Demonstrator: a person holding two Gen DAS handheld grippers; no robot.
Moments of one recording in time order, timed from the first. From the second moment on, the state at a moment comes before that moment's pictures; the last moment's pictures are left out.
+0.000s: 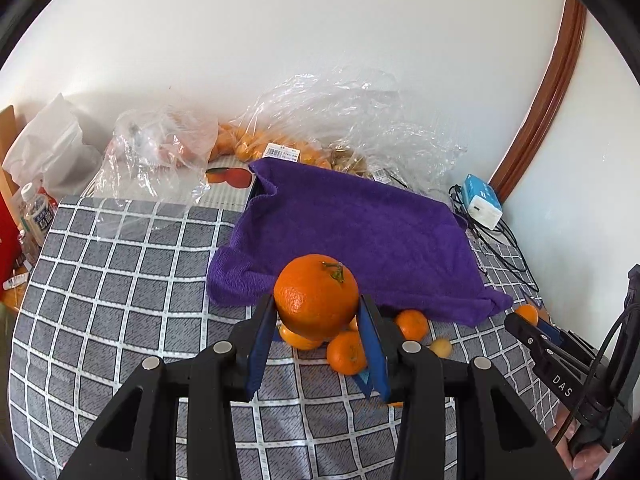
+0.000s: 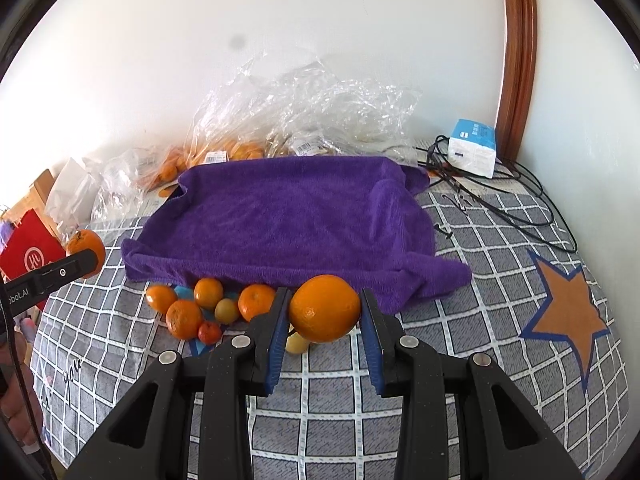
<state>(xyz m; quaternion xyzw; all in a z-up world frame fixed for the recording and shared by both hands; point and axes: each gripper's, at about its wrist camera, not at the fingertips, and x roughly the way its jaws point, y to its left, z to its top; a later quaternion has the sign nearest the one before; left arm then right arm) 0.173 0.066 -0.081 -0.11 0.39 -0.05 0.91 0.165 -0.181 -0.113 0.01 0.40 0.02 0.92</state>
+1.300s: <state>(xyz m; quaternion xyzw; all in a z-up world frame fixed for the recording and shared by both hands) 0.289 0.077 -0.114 -0.14 0.41 -0.07 0.90 0.283 -0.175 -0.143 -0.01 0.41 0.02 0.91</state>
